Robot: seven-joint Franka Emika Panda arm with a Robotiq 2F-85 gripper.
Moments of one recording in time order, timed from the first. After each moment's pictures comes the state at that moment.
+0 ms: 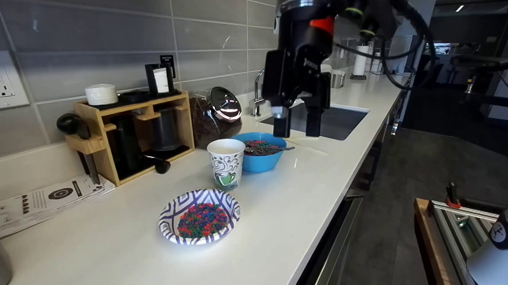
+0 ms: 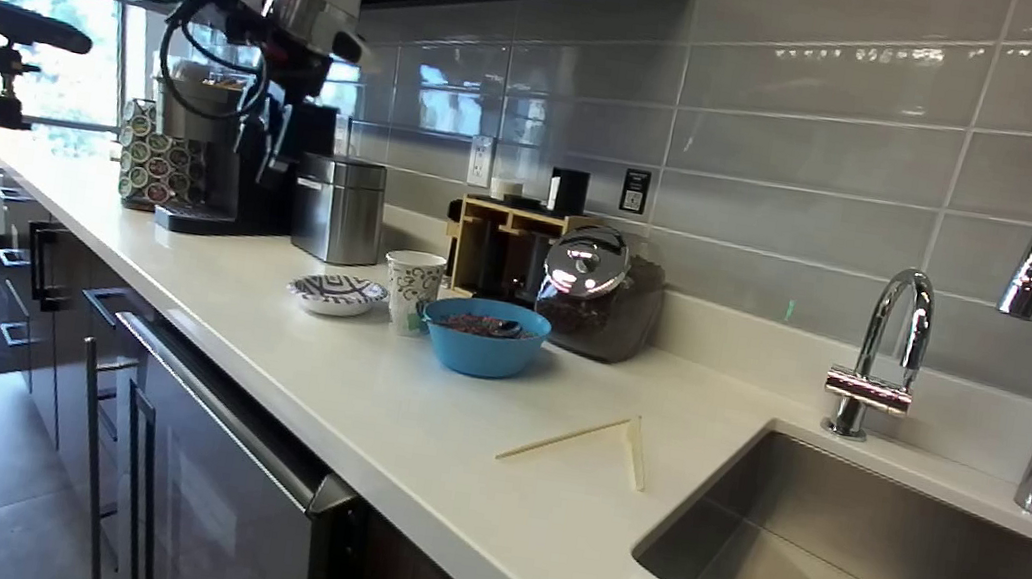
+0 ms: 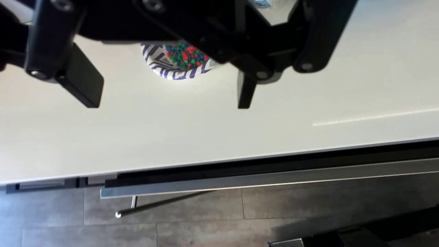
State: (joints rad) arm 0.09 -0.37 0.14 -2.38 0.39 1.98 0.31
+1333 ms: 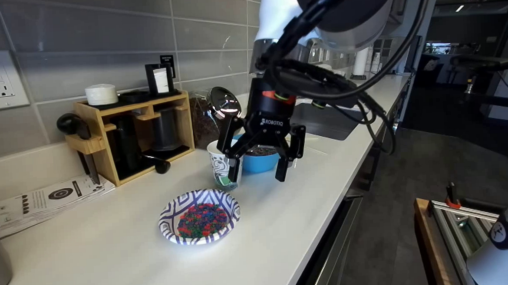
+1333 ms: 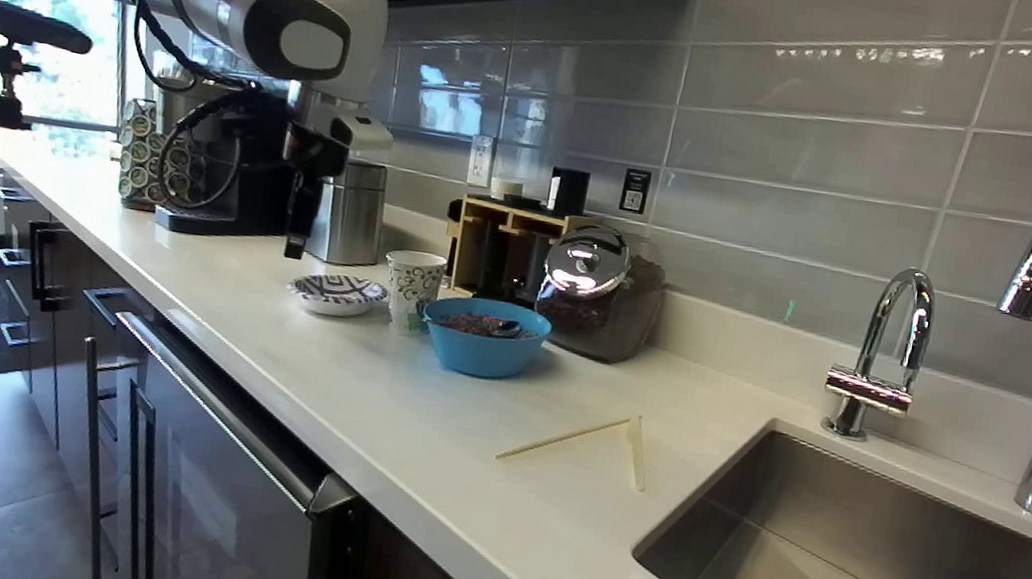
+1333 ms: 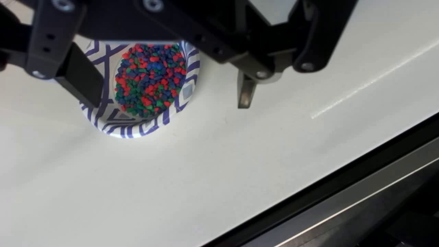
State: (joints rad) arm 0.08 -0.16 0.19 -2.44 0.41 2.39 0.66
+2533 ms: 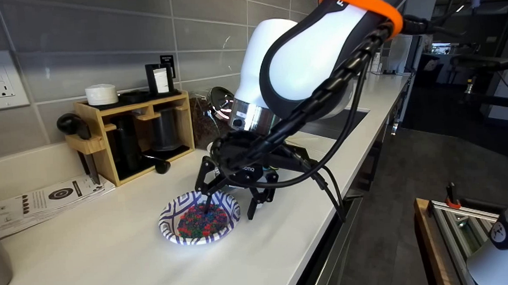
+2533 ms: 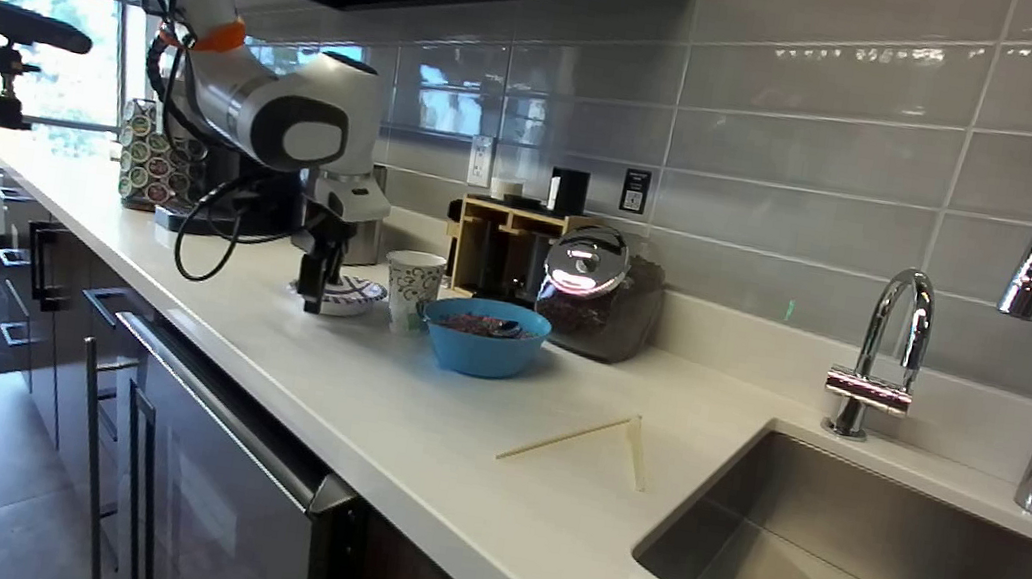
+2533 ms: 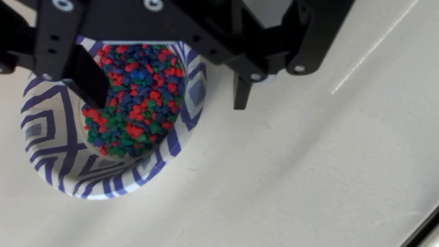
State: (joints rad) arm 0.13 0.12 0.18 -2.40 0.41 2.75 0.90
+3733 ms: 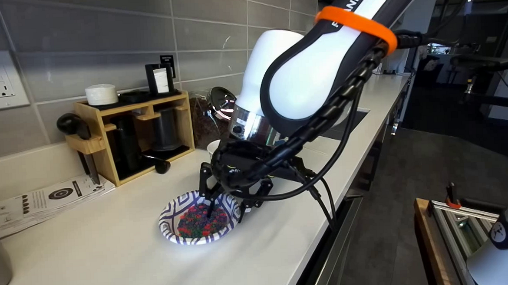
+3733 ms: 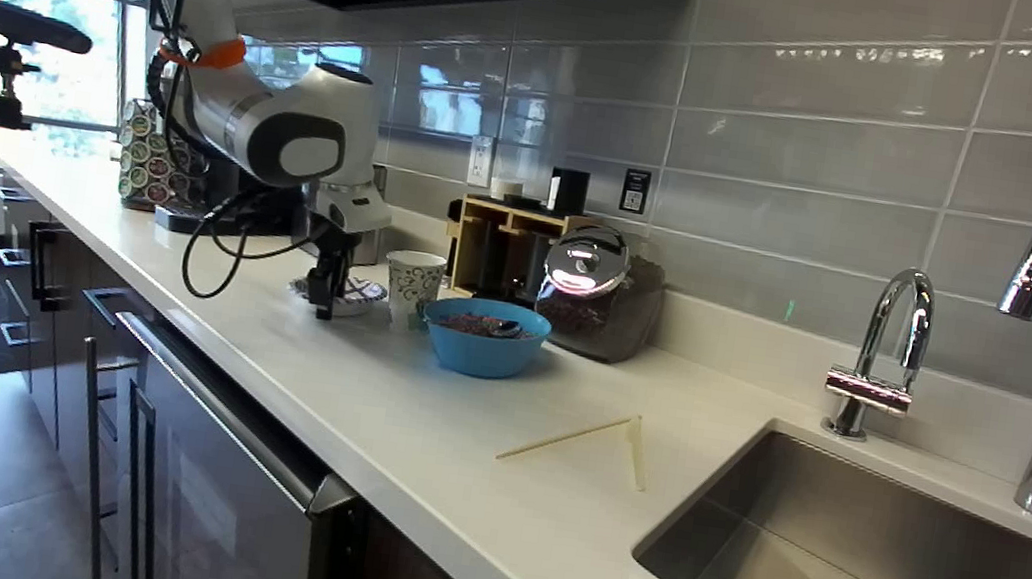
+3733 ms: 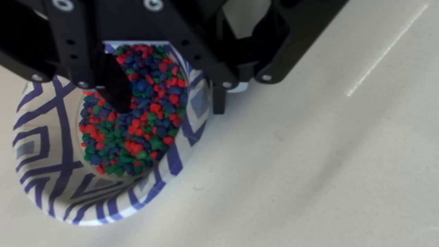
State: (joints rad) arm 0.14 0.15 0.17 -2.41 0.41 2.86 0.90
